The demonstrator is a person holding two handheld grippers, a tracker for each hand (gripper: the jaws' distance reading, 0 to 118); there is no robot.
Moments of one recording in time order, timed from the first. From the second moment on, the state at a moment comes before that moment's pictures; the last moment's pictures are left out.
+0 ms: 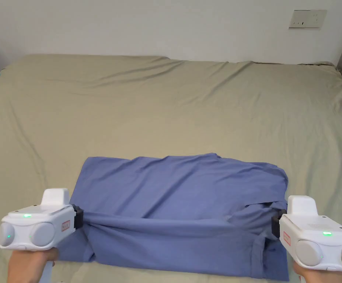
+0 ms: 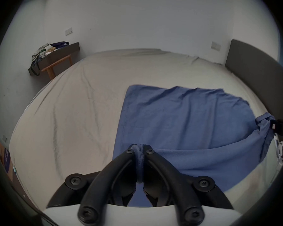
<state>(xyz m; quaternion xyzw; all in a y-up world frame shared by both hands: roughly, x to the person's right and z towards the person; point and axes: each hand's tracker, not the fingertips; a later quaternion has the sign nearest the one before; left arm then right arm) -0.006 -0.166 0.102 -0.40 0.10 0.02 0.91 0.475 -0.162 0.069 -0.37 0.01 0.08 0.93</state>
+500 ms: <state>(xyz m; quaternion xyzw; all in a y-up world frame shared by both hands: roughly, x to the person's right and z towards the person) 0.005 -0.174 0.087 -0.43 0.08 0.02 0.90 0.496 -0.201 0.040 -0.42 0.00 0.04 0.91</state>
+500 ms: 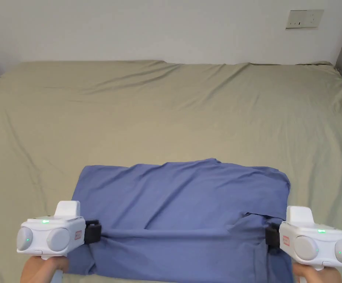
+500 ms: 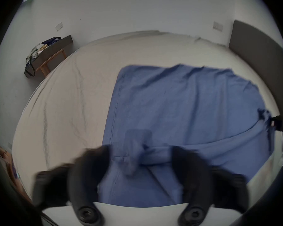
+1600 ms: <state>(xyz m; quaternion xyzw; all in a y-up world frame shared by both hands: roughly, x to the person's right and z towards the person) 0.041 -0.074 0.215 -0.23 0.08 0.02 0.97 0.438 -0.037 0.228 -0.10 0.02 0.06 0.99</state>
